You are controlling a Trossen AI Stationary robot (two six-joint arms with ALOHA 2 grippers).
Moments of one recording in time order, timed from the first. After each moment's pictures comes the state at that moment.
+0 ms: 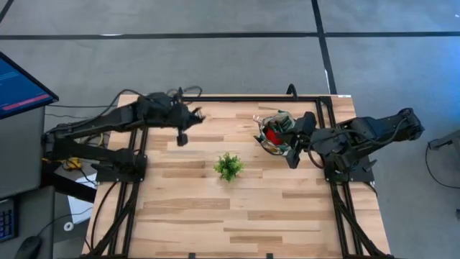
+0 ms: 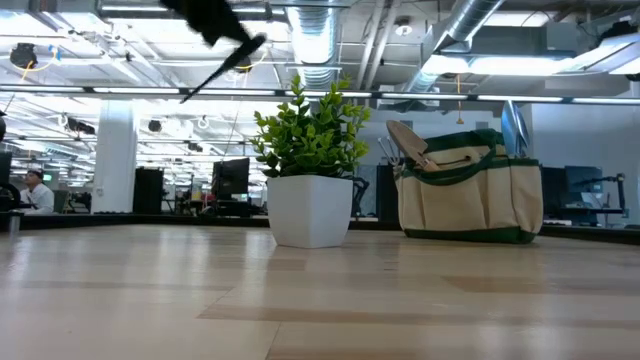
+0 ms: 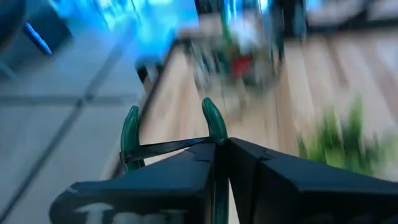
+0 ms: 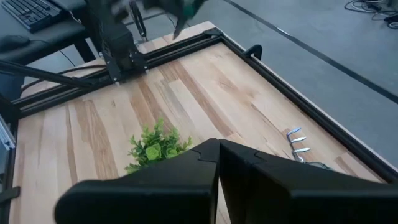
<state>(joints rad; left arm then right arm) 0.30 1.04 1.00 -0.45 -0.03 0.24 0.35 1.12 1.34 -0.87 0.65 0.54</state>
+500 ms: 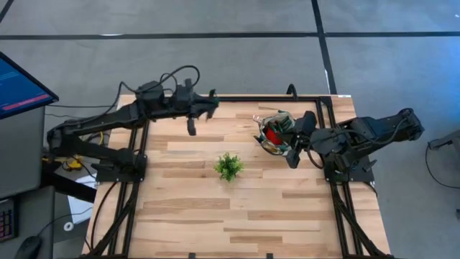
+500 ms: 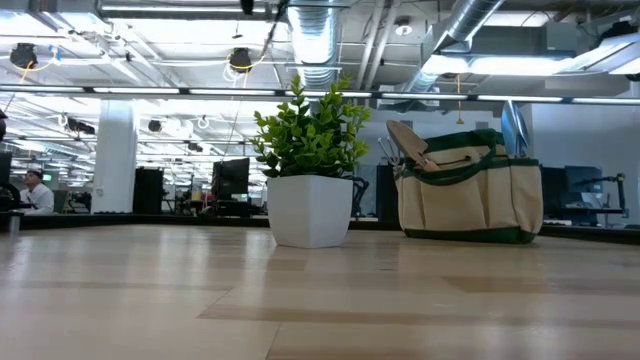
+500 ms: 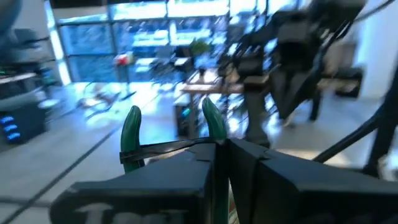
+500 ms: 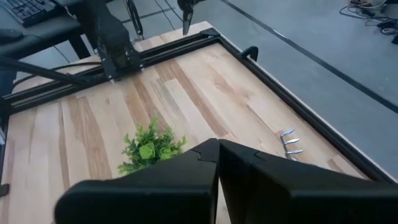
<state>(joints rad) 0.31 1.14 1.06 0.11 0.15 0.05 0.34 1.13 1.34 -0.88 0.66 0.52</state>
